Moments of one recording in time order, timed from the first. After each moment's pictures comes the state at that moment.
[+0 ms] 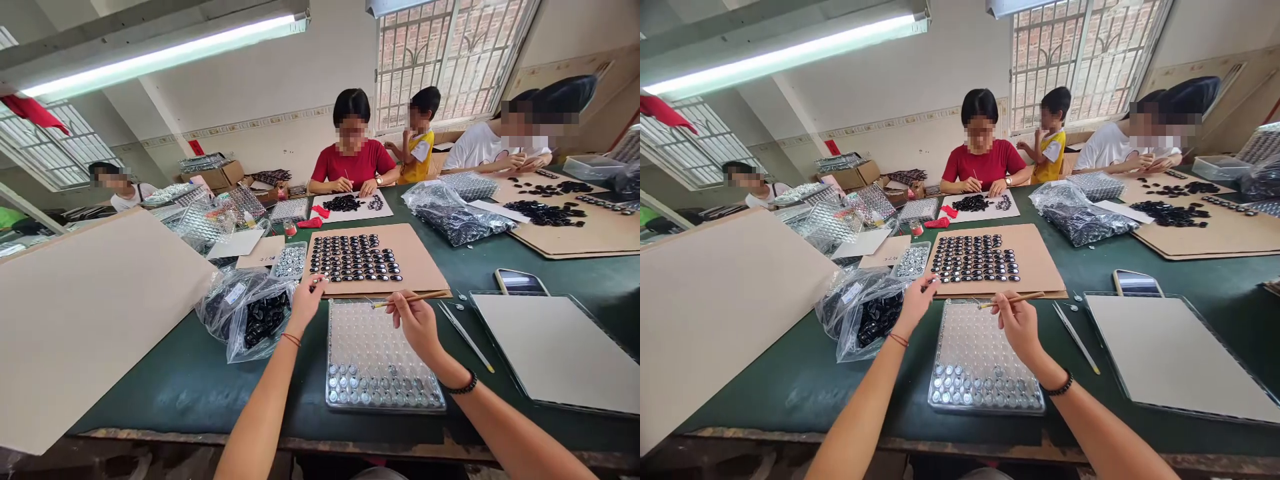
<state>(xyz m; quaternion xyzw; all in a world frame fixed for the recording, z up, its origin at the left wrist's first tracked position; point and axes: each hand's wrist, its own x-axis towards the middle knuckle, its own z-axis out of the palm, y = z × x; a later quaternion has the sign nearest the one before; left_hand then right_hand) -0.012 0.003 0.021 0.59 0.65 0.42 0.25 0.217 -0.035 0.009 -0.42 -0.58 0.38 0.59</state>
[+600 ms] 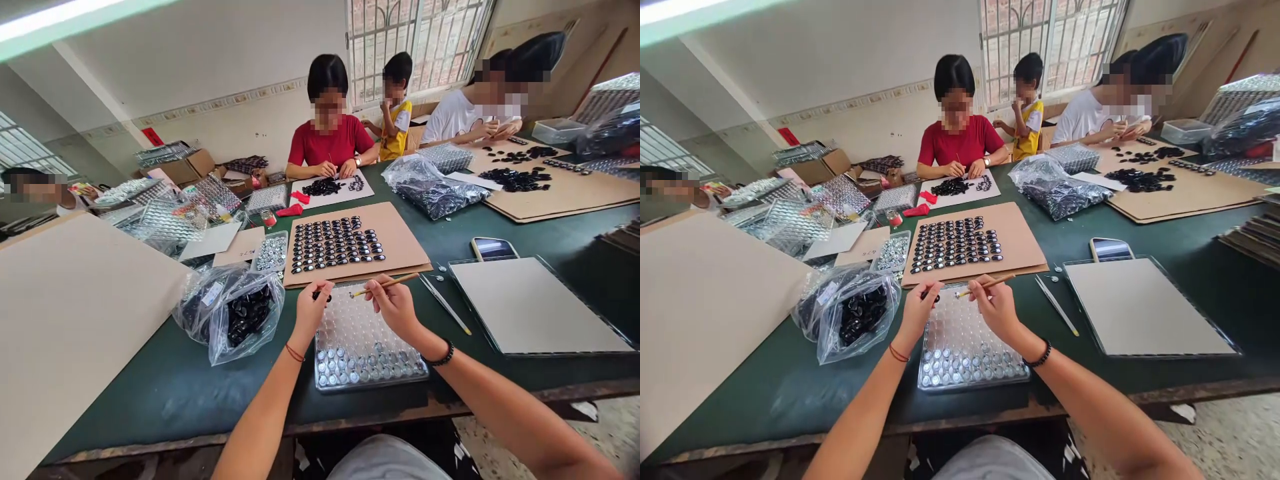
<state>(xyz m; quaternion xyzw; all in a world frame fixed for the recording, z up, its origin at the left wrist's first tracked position) 0.037 -0.032 0.005 0.59 0.59 0.44 0.34 0.214 -0.039 0.009 -0.41 -0.61 0.37 0.57</state>
